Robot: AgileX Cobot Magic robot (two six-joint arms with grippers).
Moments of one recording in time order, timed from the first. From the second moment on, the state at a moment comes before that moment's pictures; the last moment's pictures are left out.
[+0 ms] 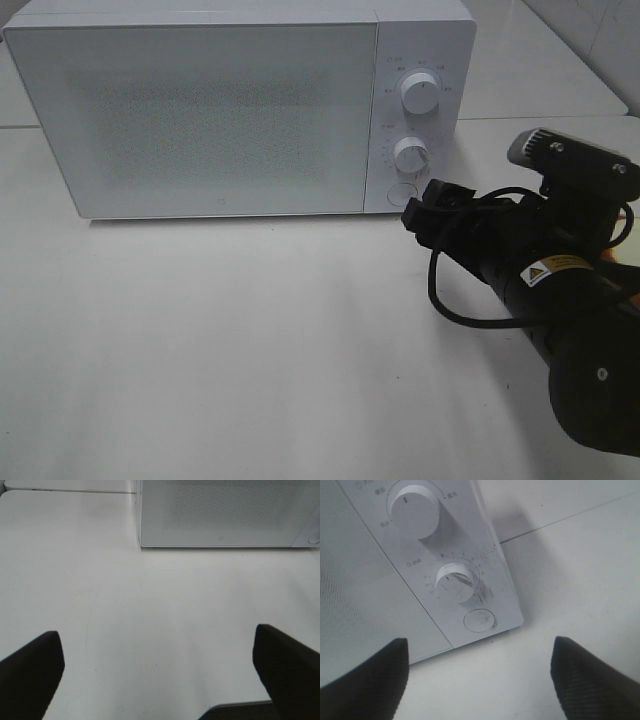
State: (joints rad) left arm 0.03 -0.01 -0.52 -0.17 1.07 0.09; right arm 0.85 1.70 -0.37 0.91 -1.17 0.11
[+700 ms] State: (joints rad) left arm 0.03 -0.01 -0.52 -0.17 1.07 0.09; right arm 0.85 1.70 -0.37 0.92 -1.14 1.02
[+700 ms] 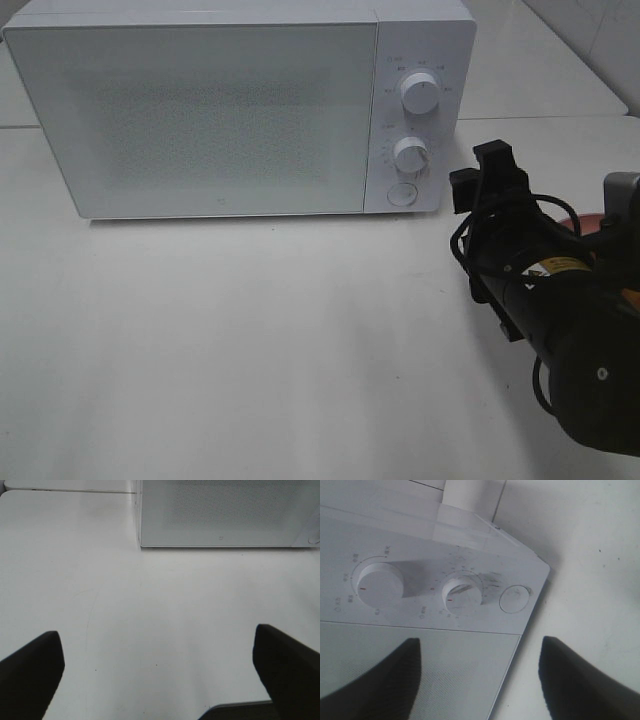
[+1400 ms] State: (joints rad) left arm 0.03 -0.01 -0.52 -0.17 1.07 0.09; right arm 0.85 1.72 -0.37 0.92 -1.04 1.12
